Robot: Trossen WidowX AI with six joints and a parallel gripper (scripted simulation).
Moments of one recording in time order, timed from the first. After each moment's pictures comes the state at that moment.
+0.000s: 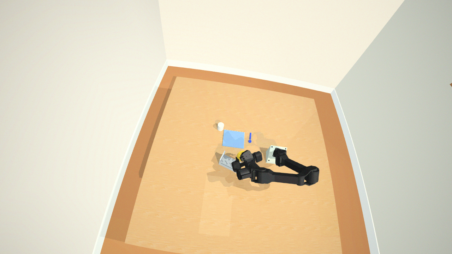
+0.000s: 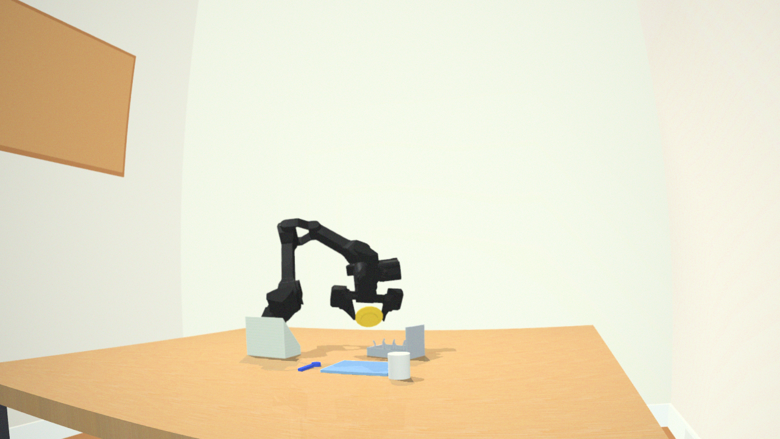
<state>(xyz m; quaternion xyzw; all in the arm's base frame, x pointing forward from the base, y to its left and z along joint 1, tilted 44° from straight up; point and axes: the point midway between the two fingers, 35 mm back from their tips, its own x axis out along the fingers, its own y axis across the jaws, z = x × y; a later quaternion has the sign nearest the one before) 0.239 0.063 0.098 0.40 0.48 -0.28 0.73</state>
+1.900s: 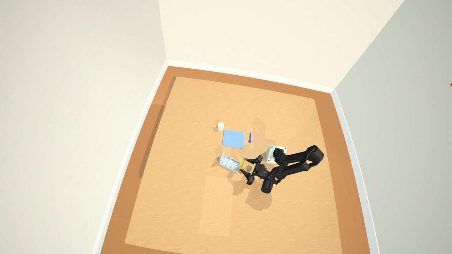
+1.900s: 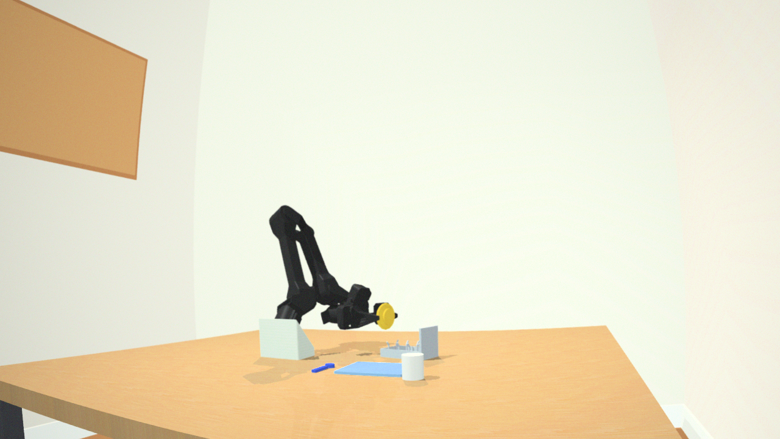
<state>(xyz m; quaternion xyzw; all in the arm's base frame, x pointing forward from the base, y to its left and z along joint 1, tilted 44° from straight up) 0.205 0.103 0.116 0.37 0.08 -0.10 0.92</state>
